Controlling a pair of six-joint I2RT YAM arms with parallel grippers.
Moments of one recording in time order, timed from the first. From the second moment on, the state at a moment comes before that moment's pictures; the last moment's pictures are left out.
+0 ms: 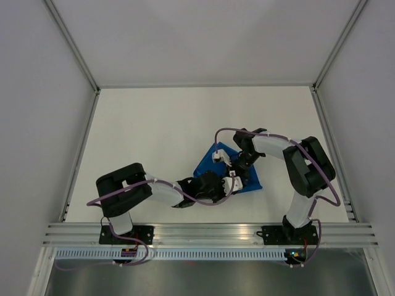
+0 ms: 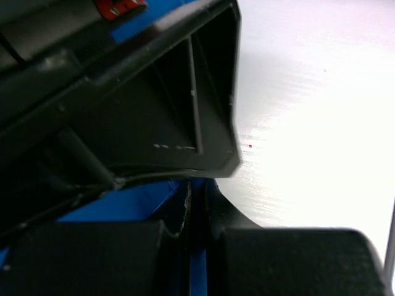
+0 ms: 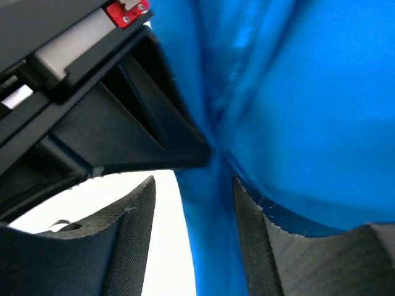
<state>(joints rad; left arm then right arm) -1.18 1.76 0.68 0.54 0.05 0.20 0.47 1.85 1.08 -0.98 -0.77 -0.93</state>
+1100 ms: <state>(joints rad) -0.85 1.94 0.90 0.29 0.78 -0.16 0.36 1.07 0.55 -0.48 -0.63 -0.86</state>
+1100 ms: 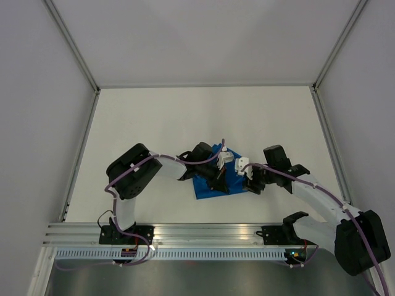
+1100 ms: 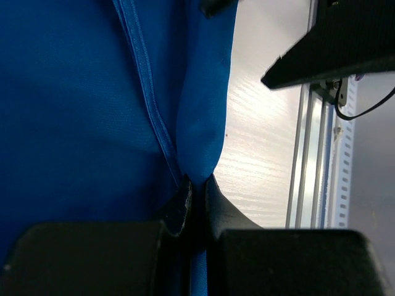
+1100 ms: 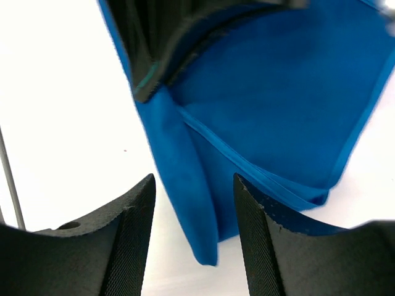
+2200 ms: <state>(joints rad) -0.79 2.06 0.98 0.21 1.01 -0.33 0.84 1.14 0.42 -0.19 -0.33 -0.82</state>
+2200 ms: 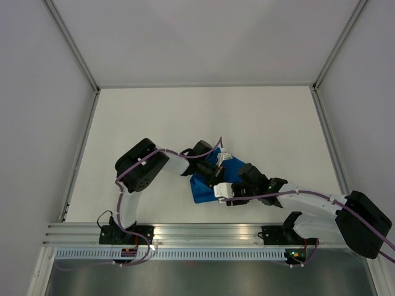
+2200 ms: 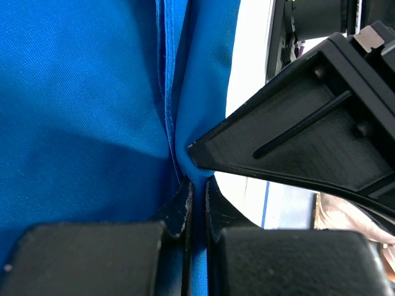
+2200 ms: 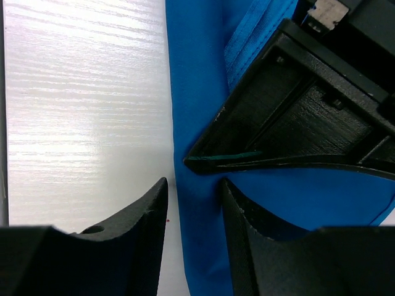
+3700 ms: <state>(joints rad) -0.61 1.06 0.52 0.29 0.18 -0.33 0.59 1.64 0.86 -0.55 -0.64 -0.93</state>
